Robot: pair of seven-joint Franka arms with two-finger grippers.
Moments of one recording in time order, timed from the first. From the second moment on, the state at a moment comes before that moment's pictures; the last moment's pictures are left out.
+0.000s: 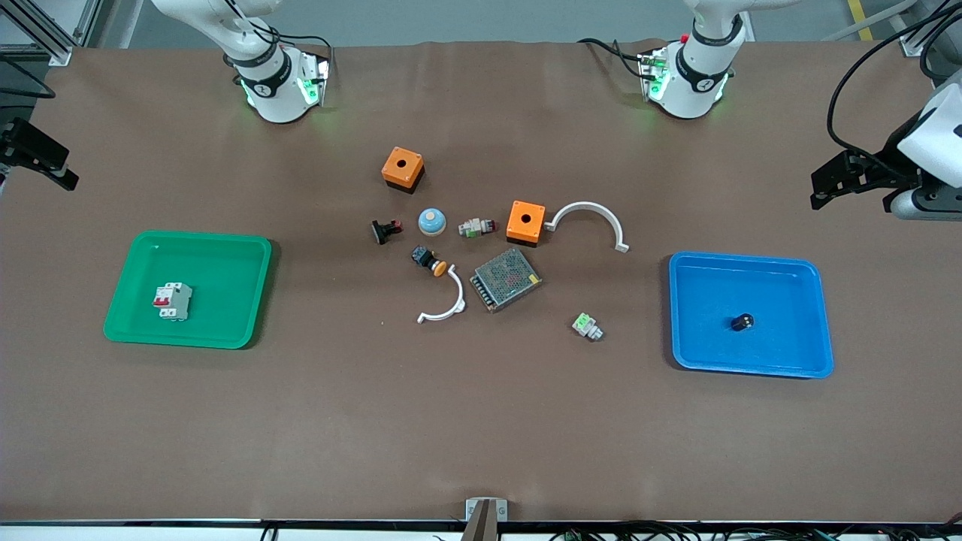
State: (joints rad) left arm 0.06 0.03 -0.15 -1.51 0.03 1.55 0.01; right arm 0.05 -0.02 -0.09 -1.44 0.01 1.50 -0.01
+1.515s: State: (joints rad) left arm 0.23 0.21 -0.14 -1.92 0.03 2.08 0.06; right arm 0.05 0.02 -0.10 -1.45 0.00 1.50 -0.01
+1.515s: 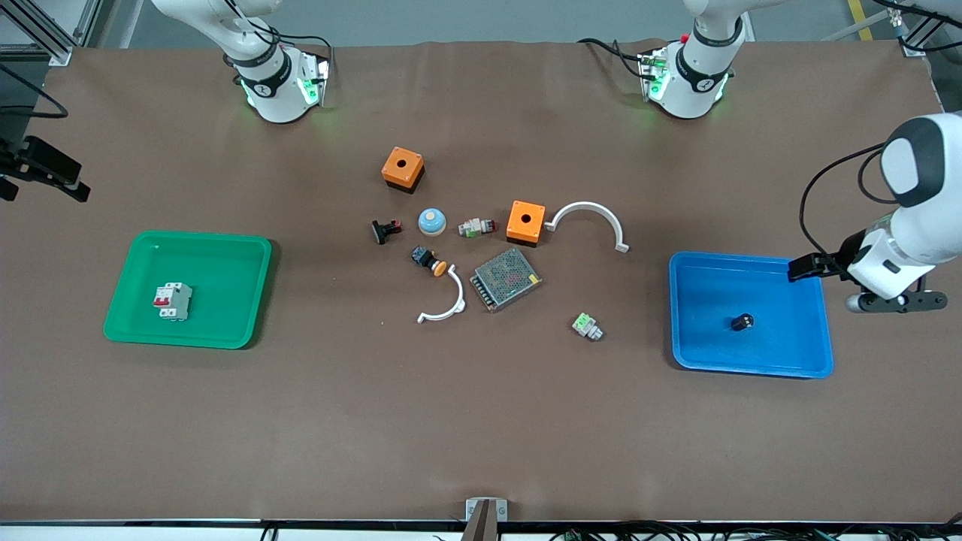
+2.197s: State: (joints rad) left arm 0.18 0.41 -0.15 -1.97 0.03 2.37 0.06; right arm -0.10 0.18 -0.11 -1.63 0.00 1.68 -0.34
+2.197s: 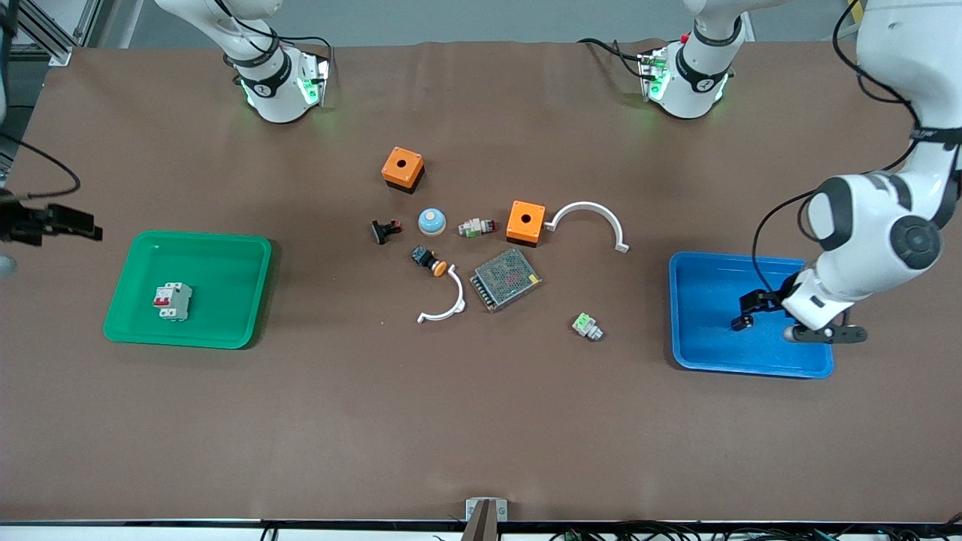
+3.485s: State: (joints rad) left arm 0.19 0.53 -0.14 -1.92 0.03 2.43 0.06; right arm -0.18 0.41 -0.11 -2.06 0.00 2.42 -0.52
